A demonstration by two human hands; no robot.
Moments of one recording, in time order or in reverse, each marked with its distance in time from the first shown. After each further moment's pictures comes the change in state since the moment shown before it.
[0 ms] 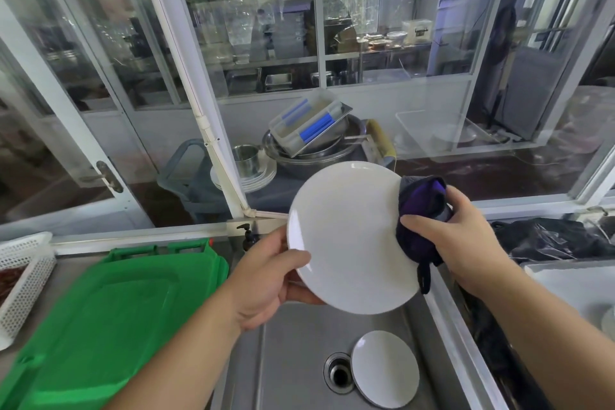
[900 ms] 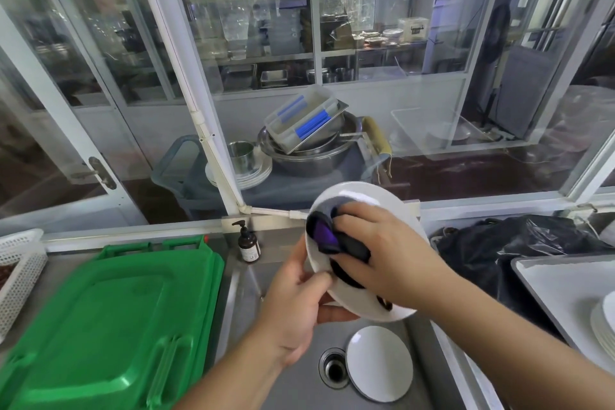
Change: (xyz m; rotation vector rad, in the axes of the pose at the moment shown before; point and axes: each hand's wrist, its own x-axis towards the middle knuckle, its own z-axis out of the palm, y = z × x) left_hand -0.010 -0.041 0.044 -0.014 0.072 0.083; right_hand -0.017 0.001 0.053 -0.830 -0.401 -0.831
